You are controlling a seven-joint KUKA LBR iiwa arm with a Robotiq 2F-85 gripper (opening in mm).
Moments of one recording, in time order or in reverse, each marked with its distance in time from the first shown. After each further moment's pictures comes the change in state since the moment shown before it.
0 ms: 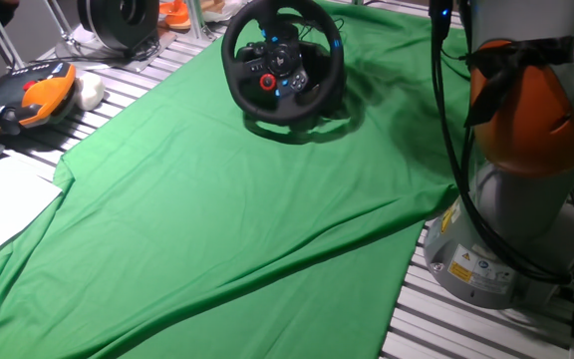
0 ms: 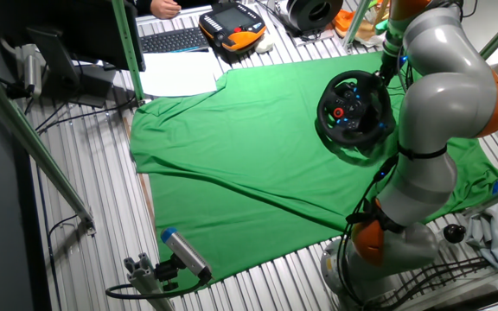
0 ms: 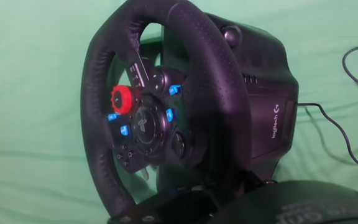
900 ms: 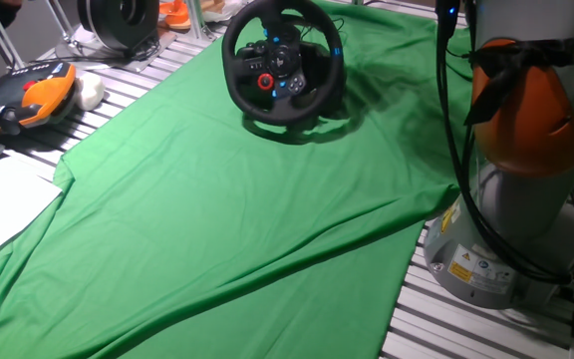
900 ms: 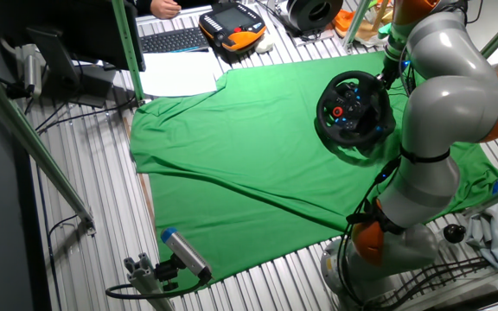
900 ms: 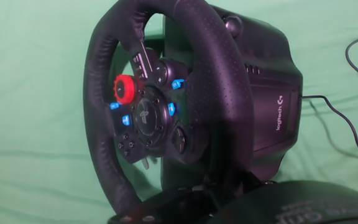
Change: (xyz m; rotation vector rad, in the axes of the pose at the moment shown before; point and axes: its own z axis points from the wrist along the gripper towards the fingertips) arm 0.011 0.006 0.007 -0.010 -0.017 0.021
